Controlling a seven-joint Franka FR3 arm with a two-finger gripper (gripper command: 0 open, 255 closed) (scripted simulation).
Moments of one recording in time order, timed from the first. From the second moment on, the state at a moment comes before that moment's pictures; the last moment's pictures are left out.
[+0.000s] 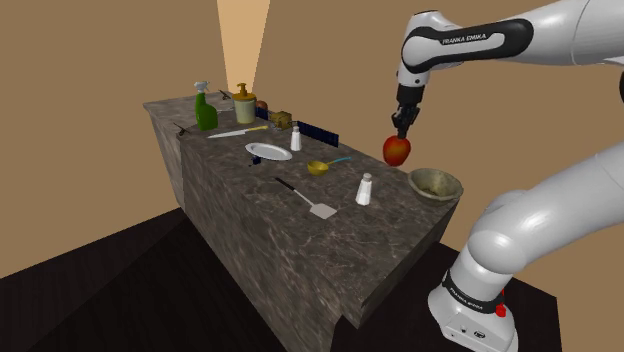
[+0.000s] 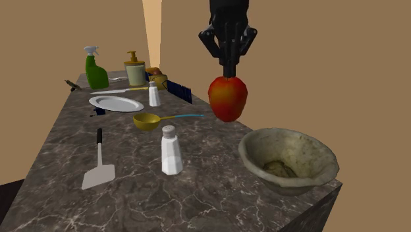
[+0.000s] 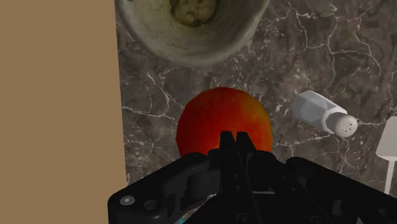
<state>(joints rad) -0.18 -0.48 -0.32 -2.25 -0.20 1.75 -0.21</state>
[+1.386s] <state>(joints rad) -0.22 -0.62 -0.31 -2.07 -0.24 1.44 -0.28</state>
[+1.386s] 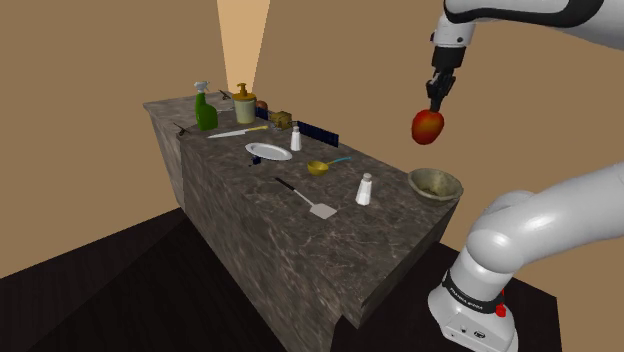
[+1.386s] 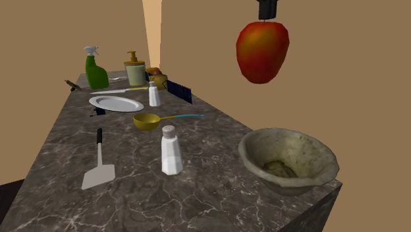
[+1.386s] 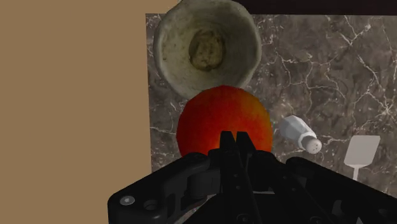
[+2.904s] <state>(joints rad) -0.29 -0.85 -0.38 -2.30 -0.34 1.45 -0.35</state>
